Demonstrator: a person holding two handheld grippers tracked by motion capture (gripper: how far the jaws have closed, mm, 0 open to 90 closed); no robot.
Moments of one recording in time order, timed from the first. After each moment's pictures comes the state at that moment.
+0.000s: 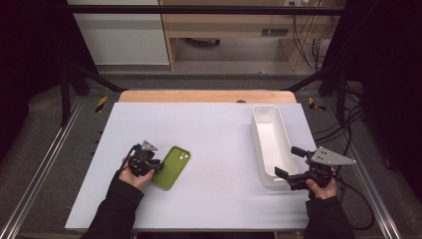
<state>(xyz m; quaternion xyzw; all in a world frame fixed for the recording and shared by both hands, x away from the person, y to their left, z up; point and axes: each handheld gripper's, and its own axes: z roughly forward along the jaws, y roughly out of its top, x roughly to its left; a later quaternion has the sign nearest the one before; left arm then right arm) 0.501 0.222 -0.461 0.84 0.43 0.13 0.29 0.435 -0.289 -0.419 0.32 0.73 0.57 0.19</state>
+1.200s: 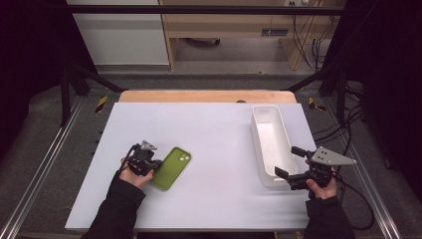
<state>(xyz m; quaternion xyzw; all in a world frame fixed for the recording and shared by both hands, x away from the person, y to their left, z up) 0.502 0.222 -0.461 0.84 0.45 0.13 0.29 0.435 -0.290 -0.418 0.33 0.73 0.57 0.19</state>
